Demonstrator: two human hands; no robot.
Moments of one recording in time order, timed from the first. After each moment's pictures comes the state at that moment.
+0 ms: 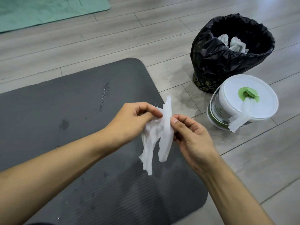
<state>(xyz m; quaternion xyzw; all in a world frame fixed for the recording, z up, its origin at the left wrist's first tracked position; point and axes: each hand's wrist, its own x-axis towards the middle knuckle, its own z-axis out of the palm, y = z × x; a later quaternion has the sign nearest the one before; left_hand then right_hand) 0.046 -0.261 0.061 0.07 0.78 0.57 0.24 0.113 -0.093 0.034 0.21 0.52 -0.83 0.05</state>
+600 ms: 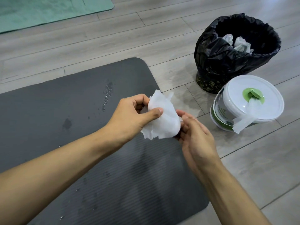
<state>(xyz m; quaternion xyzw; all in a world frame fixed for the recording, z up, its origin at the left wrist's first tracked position) 0.045 -0.264 0.068 0.04 0.77 0.61 0.17 0.108 -0.100 0.031 0.26 0.50 -0.82 0.02</state>
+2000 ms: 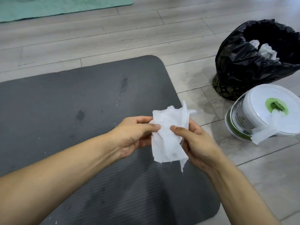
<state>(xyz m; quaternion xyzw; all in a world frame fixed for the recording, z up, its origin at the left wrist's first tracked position) 0.054 -0.303 0.035 -0.24 0.58 0.70 0.34 0.086 -0.125 0.019 0.18 0.48 -0.84 0.20</state>
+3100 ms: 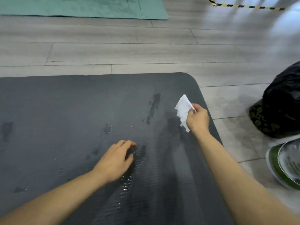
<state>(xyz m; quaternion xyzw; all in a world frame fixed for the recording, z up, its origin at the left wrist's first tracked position) 0.024 -0.502 -0.128 0.03 0.94 0.29 0.21 -0.121 -0.229 -0.107 0.20 0.88 -0.43 -0.05</state>
